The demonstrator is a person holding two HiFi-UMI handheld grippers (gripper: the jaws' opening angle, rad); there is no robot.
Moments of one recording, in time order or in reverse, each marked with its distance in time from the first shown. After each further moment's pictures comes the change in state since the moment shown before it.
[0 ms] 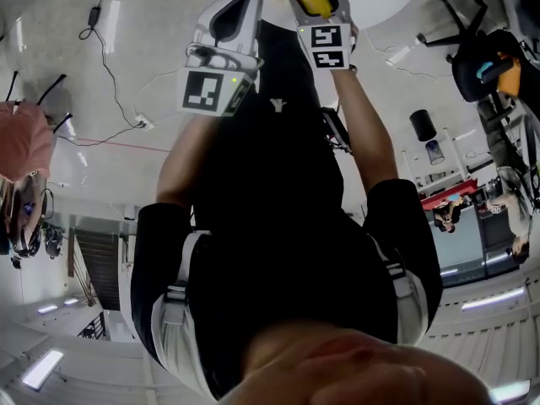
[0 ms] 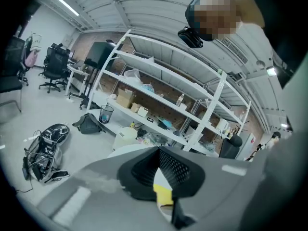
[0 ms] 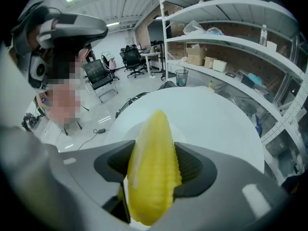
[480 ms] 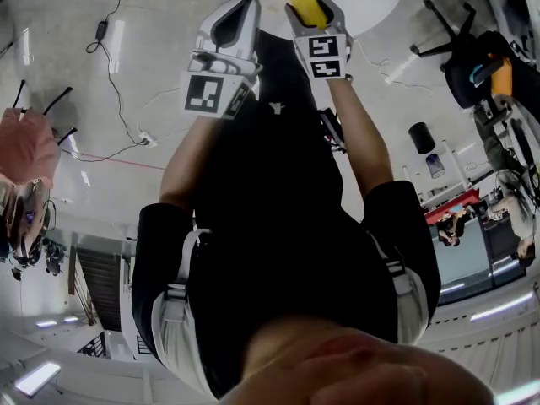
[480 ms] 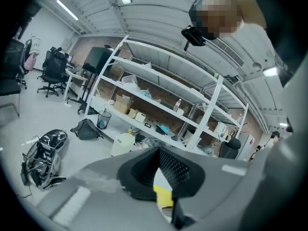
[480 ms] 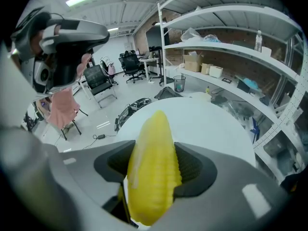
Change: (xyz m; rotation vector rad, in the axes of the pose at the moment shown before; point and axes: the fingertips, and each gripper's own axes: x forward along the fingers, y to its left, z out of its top) left arm -0.011 -0.017 0.030 0.030 -0.049 -0.017; right arm -0.031 0.003 0.024 0.015 -0.055 -0.017
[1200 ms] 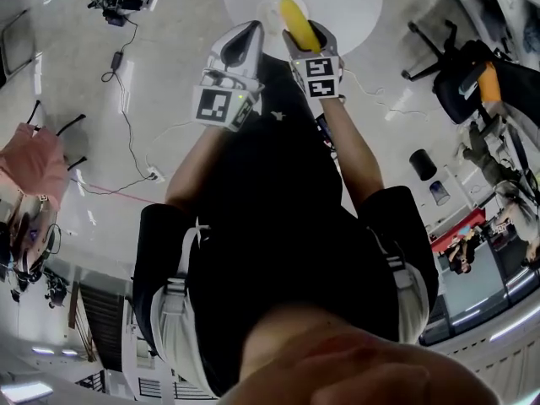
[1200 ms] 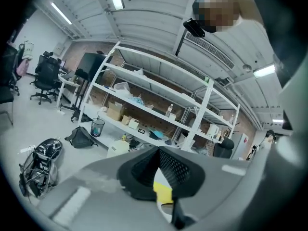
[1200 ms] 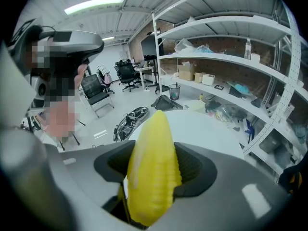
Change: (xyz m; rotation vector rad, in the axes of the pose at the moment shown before) left arm -0.031 -0.030 0.032 0.058 -0.010 -0.051; right arm -0.049 0.014 0.037 0.058 -0.086 -0.042
